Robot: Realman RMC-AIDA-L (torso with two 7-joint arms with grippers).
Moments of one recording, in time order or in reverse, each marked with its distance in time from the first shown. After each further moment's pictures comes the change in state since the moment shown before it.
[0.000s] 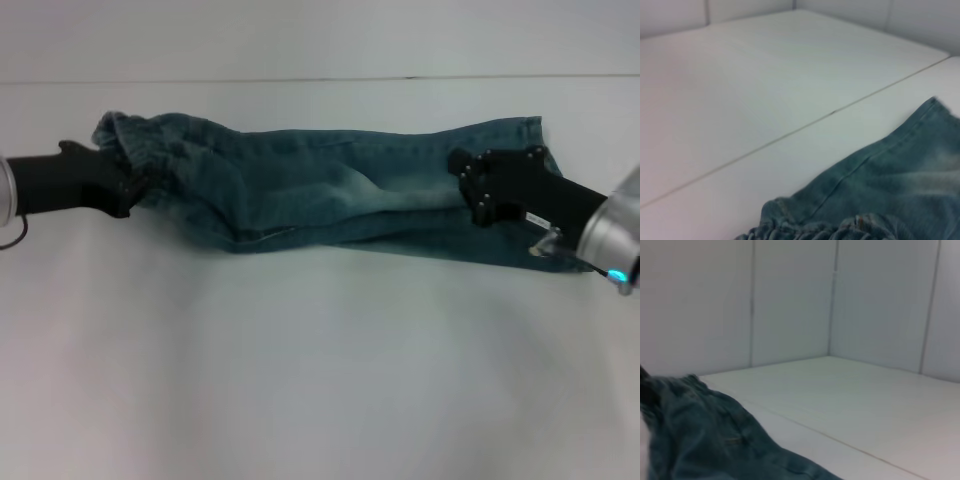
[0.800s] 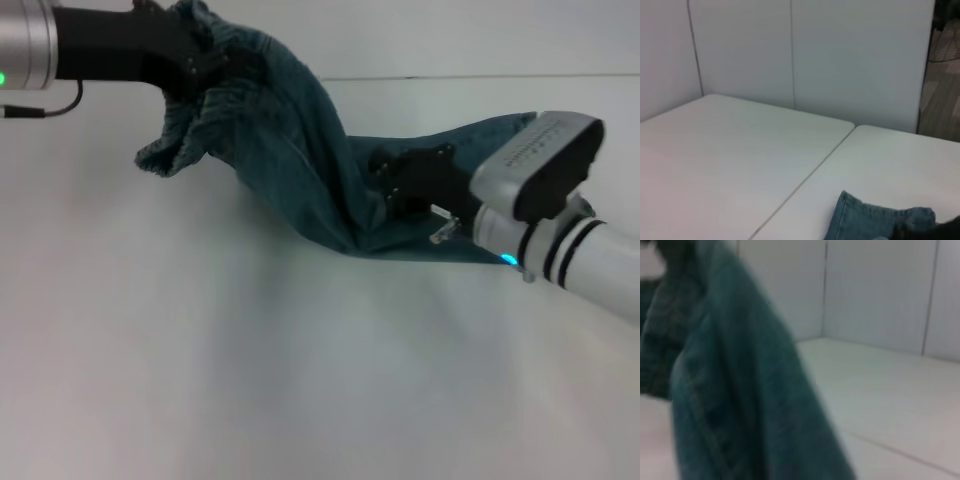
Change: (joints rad) left arm -0.201 0.035 0.008 0.158 -0.061 0.233 -0.098; right arm 0.252 0.021 0.020 0.334 0.214 0.210 -0.254
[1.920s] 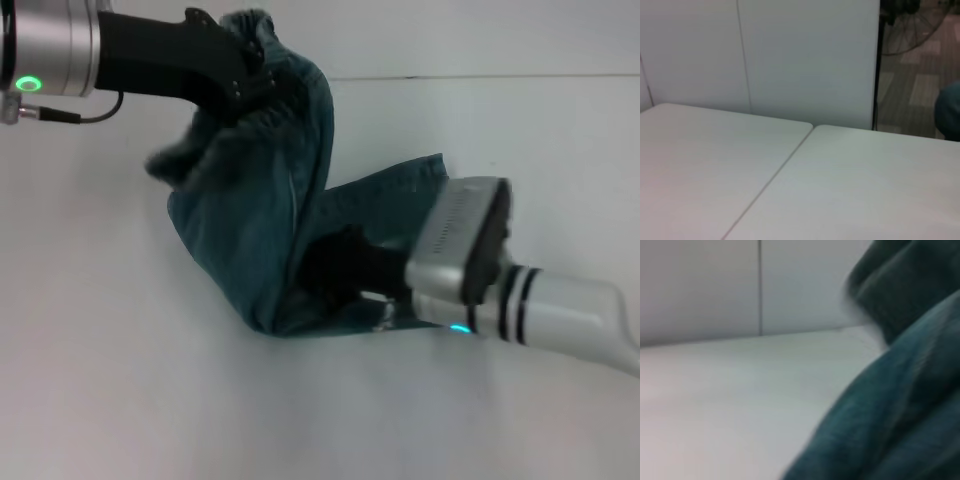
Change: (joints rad) left arm -0.019 -0.011 0.080 0.035 -0.016 0.061 -0.002; right arm 0.036 -0.015 0.469 0.157 -0.778 -0.010 0.023
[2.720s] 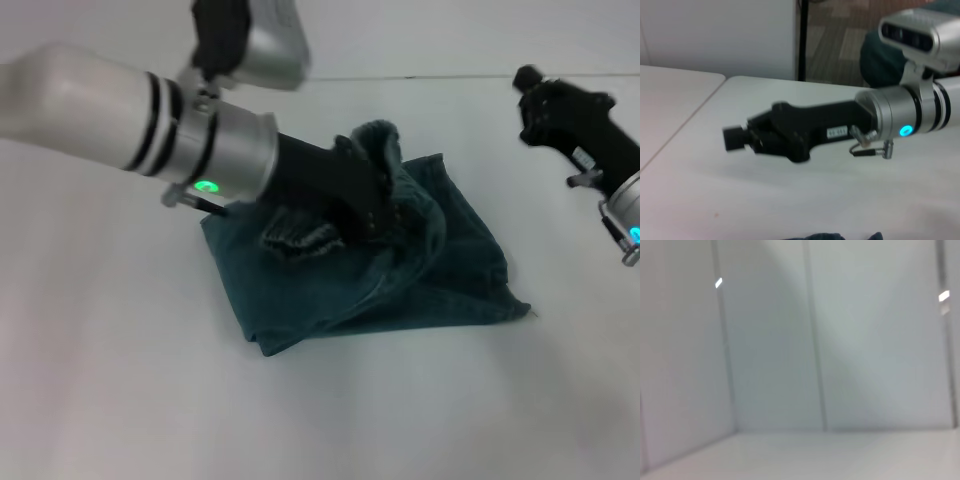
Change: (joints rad) left arm -0.017 -0.040 0.418 -0.200 -0.046 -0.231 0.007; right arm -0.227 -0.013 0.298 -0.283 0.290 -0.286 0.092
